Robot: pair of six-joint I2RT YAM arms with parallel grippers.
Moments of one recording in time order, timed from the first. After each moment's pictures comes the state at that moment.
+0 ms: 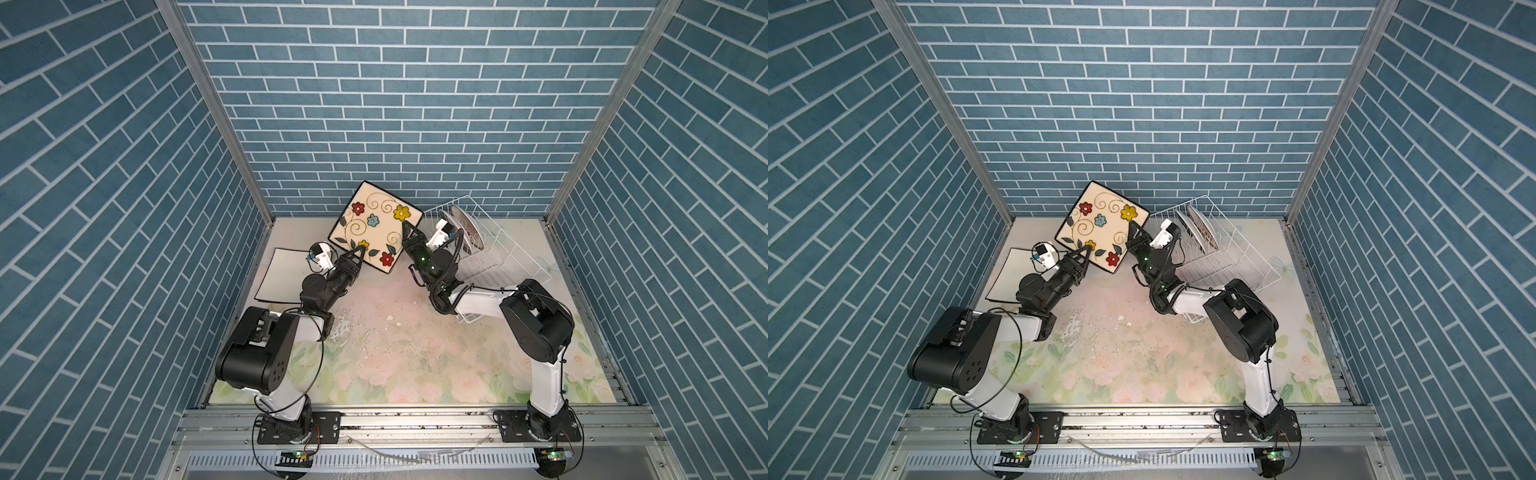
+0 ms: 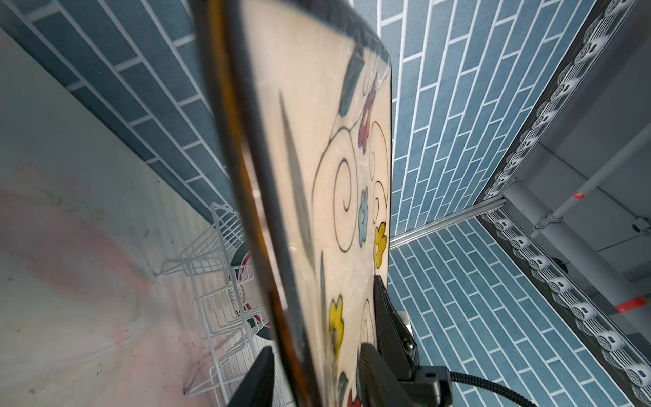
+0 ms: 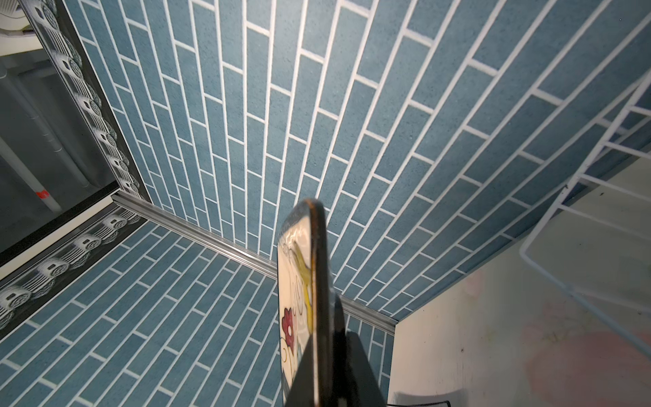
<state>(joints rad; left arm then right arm) -0.22 1.62 0.51 1.29 0.36 -1.30 0.80 1.98 1.18 1.06 0.29 1.14</state>
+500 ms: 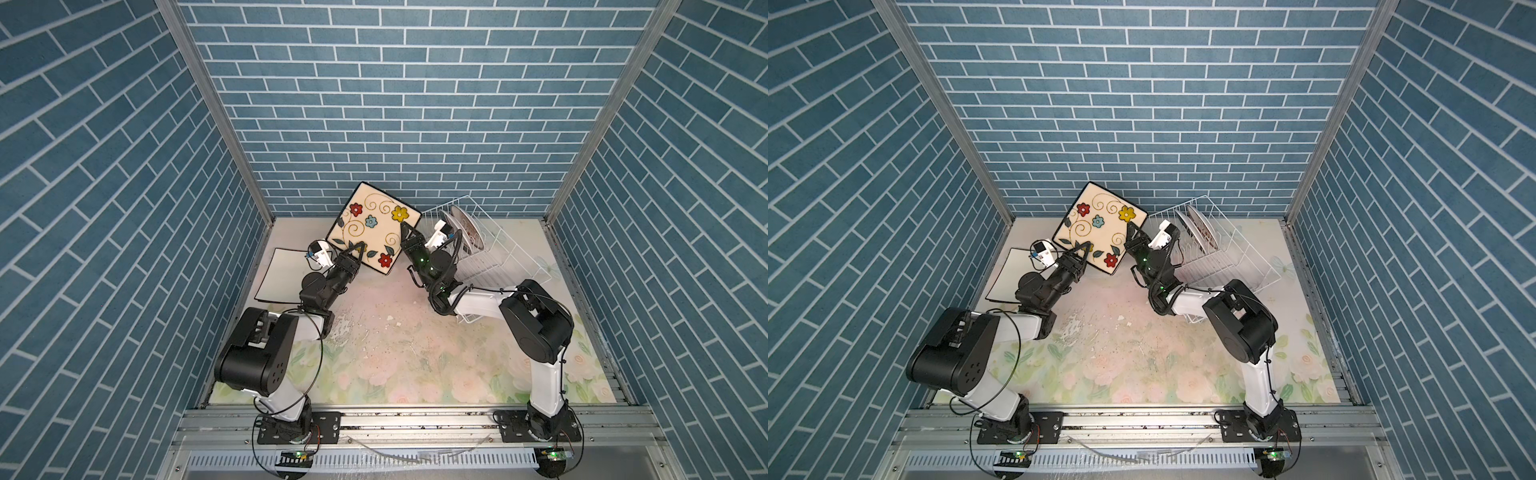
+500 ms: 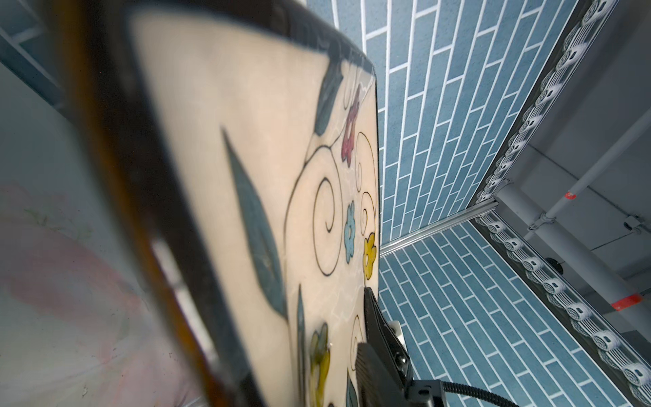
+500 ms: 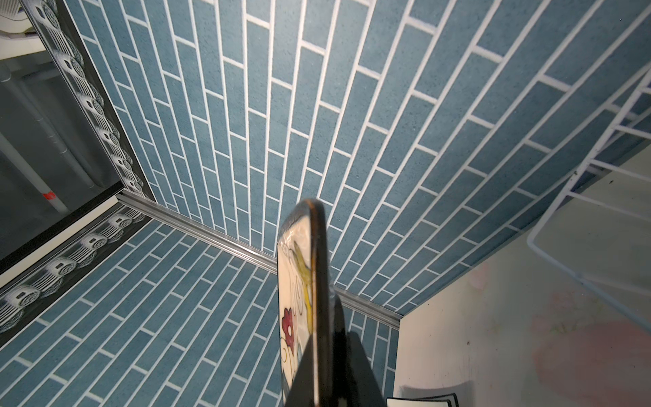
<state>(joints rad) -0.22 1.61 0.53 1.29 0.34 -1.29 0.81 1.98 1.18 1.06 0.29 1.15</state>
